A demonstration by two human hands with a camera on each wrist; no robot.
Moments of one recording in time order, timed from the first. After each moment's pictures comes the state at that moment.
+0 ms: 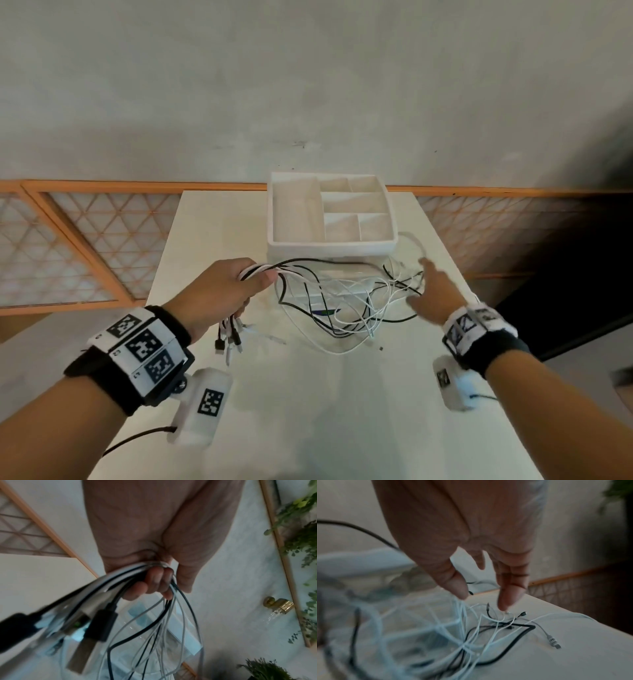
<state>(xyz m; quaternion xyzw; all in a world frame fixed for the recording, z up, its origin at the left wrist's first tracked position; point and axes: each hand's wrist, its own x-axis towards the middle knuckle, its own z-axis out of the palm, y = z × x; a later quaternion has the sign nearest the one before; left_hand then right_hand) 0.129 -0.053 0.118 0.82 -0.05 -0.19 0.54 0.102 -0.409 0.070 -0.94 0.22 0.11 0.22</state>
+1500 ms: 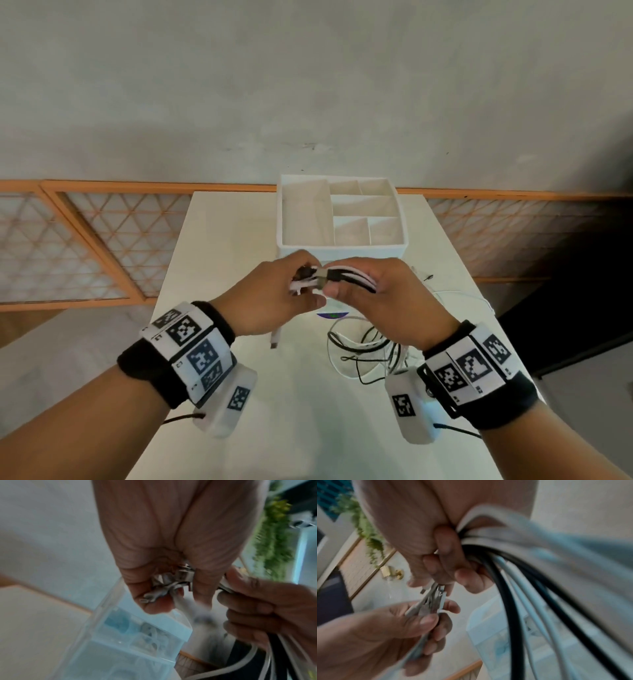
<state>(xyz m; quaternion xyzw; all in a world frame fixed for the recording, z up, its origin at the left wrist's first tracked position) 0.121 -0.089 0.135 0.86 -0.27 -0.14 0.41 0.069 -0.289 0.158 -0.85 -0.12 0.02 0.50</state>
